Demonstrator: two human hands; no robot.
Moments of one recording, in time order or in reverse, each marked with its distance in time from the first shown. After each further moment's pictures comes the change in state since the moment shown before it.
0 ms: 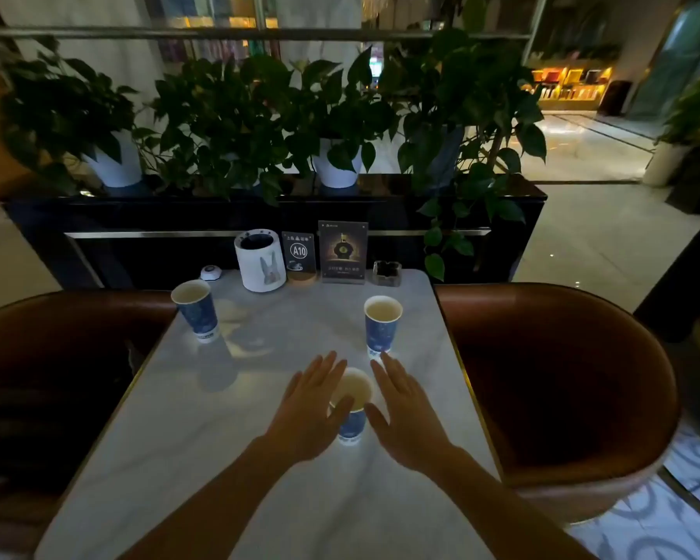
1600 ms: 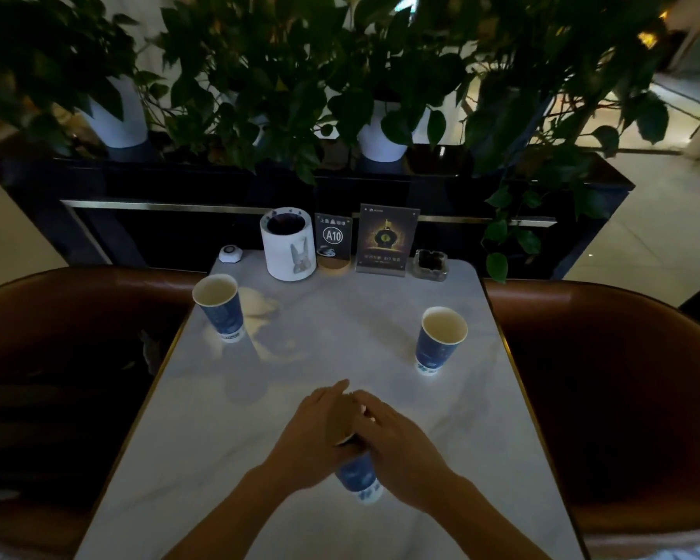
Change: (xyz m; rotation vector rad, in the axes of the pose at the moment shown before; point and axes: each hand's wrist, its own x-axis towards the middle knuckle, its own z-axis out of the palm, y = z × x) left_hand 0.037 -0.102 -0.031 -0.420 -0.108 -0.114; right_hand 0.087 -0.055 0.063 0.203 -0.186 -0.207
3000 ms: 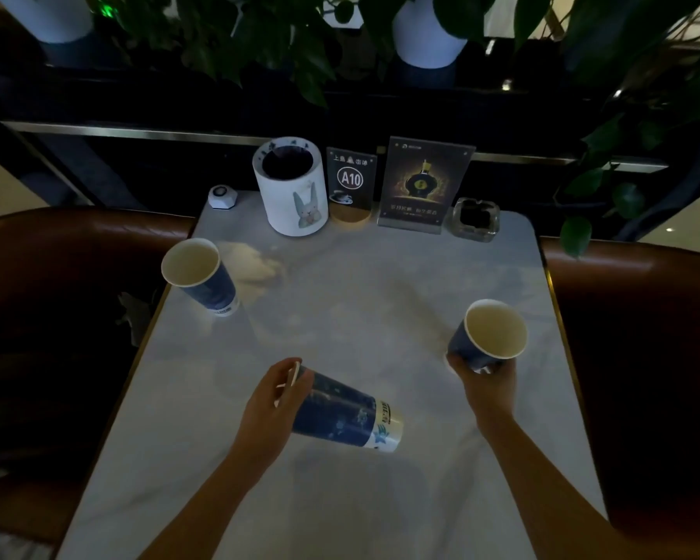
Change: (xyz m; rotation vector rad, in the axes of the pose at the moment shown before) left_hand 0.070 -0.061 -0.018 -0.487 0.313 -0.547; right_hand 0.085 0.189 0.004 0.630 0.659 0.875
